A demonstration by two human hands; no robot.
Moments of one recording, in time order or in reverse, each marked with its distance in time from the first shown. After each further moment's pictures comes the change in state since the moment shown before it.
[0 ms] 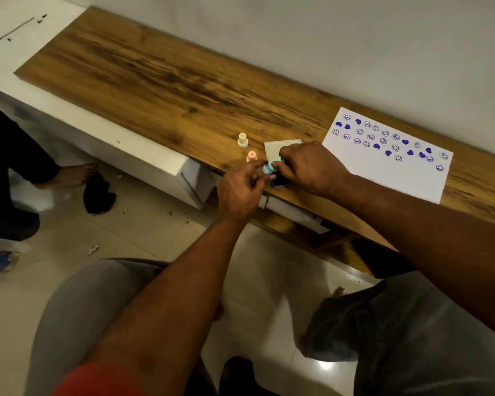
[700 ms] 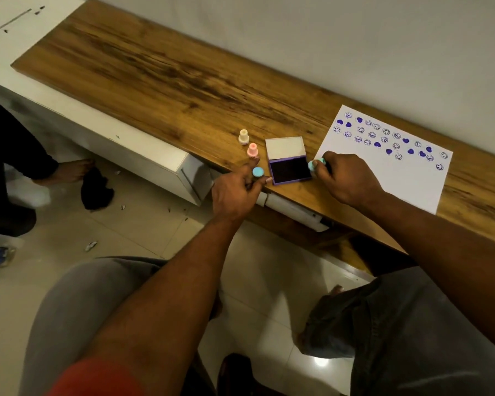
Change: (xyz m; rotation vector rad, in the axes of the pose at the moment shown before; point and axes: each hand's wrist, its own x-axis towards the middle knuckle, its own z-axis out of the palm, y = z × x) left_hand -0.010 -0.012 -0.007 0.118 -0.013 -0.015; right_hand -0.056 0.041 0.017 0.156 0.096 0.328
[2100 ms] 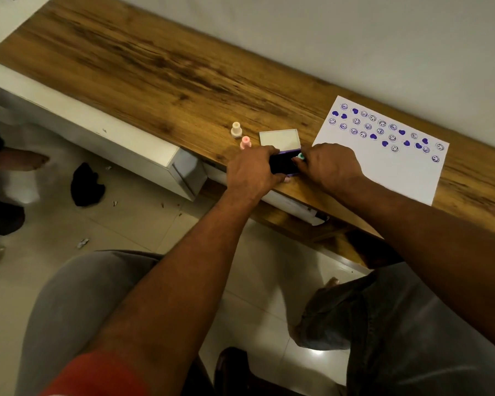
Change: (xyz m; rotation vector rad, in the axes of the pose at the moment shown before) left_hand 0.044 0.057 0.019 0.323 -0.271 0.028; right_hand 0.032 -0.018 0.015 -0.463 -0.164 0.010
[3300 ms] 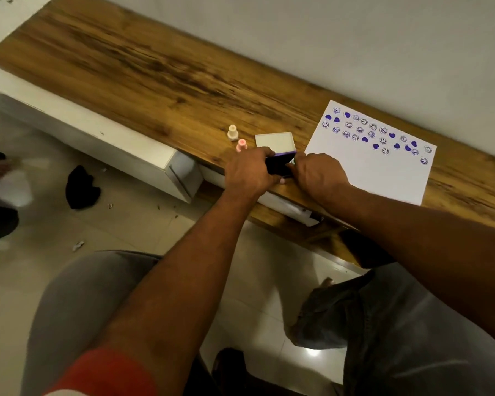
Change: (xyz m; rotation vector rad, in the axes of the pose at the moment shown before) left_hand 0.002 0.002 -0.003 -0.077 -0.055 -0.058; right_hand -0.013 -0.017 0.003 0.011 -0.058 0.034
